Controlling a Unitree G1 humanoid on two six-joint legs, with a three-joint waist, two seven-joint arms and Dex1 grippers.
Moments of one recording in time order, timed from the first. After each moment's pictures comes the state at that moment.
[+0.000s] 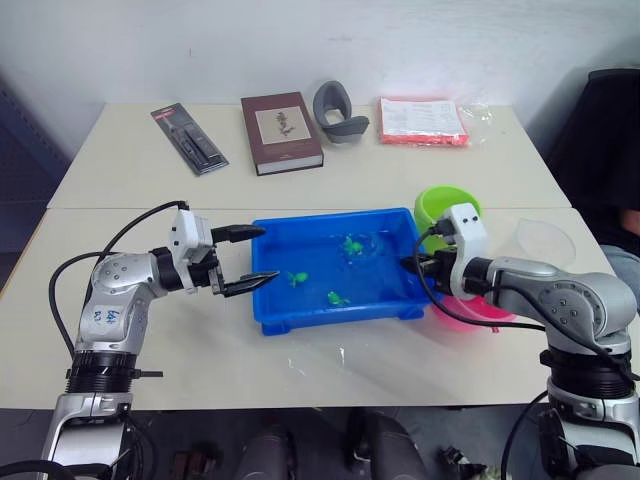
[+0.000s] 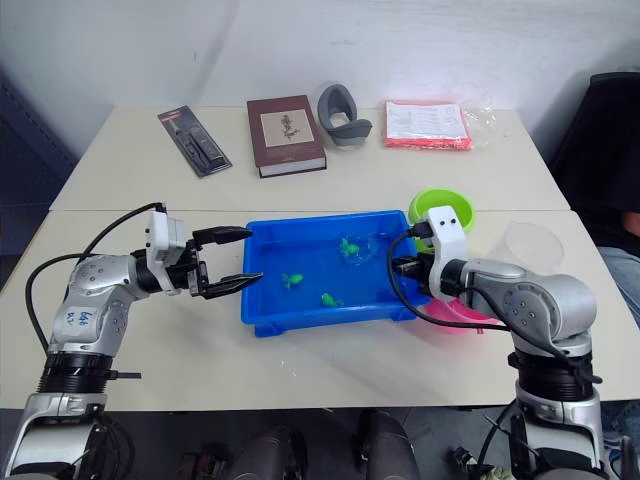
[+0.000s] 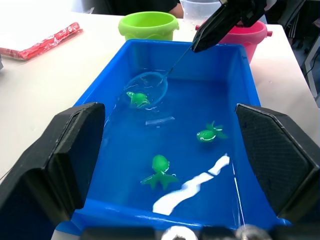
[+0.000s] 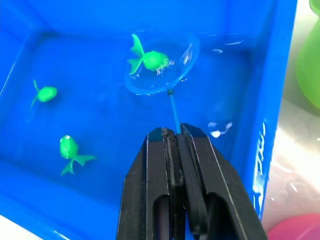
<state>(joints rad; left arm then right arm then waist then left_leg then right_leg) -0.45 0.58 0.10 0.17 -0.41 0.09 -1.14 -0.47 -0.55 -0.16 -0.33 0.76 1.29 0.26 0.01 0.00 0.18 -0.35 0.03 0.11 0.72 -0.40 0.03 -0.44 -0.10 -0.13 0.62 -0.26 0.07</state>
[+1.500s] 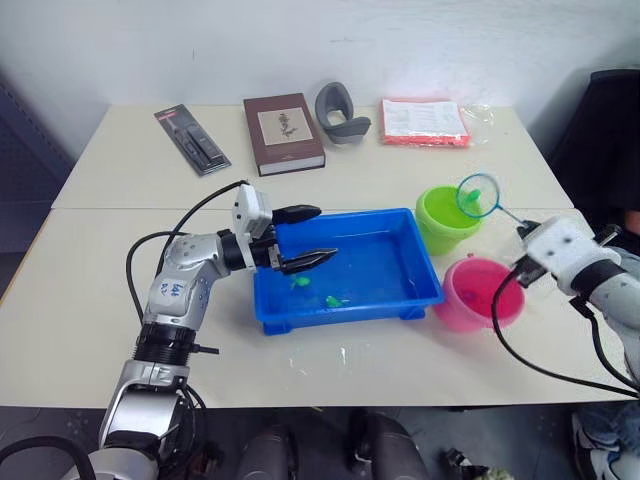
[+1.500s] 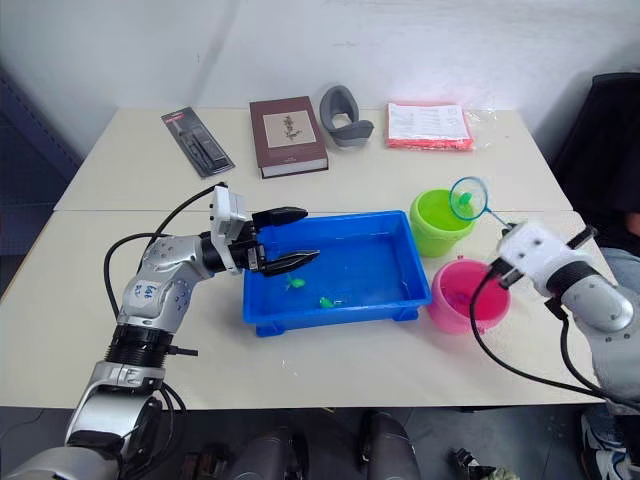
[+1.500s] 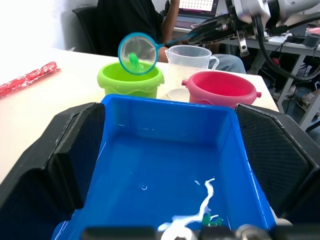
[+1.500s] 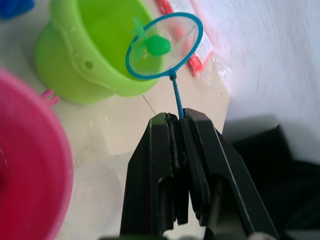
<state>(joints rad) -0.62 0.37 -0.02 0.21 -0.41 0.18 -1.04 -0.08 -1.02 -0.13 -0.11 -0.15 -0.01 0.40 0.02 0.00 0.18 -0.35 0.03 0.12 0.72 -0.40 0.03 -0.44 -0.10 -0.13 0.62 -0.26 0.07</state>
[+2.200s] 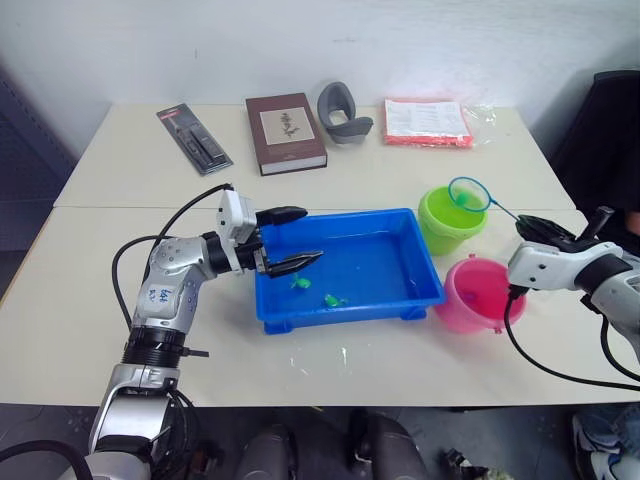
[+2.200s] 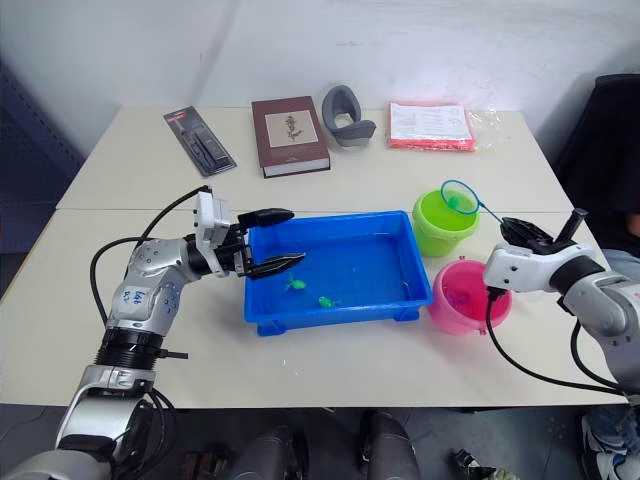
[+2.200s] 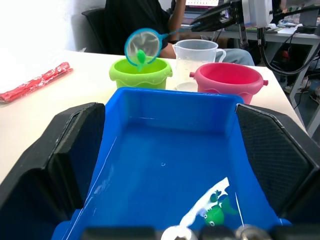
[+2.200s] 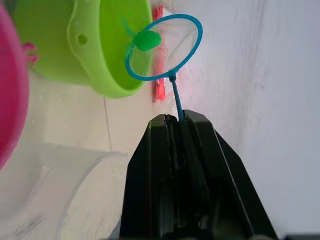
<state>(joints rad) -0.61 0.41 0.01 0.25 -0.41 0.08 -1.08 -0.11 -1.05 -0.13 0.02 -0.45 -0.25 0.33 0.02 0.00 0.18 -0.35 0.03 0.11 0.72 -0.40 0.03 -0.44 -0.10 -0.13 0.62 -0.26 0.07</state>
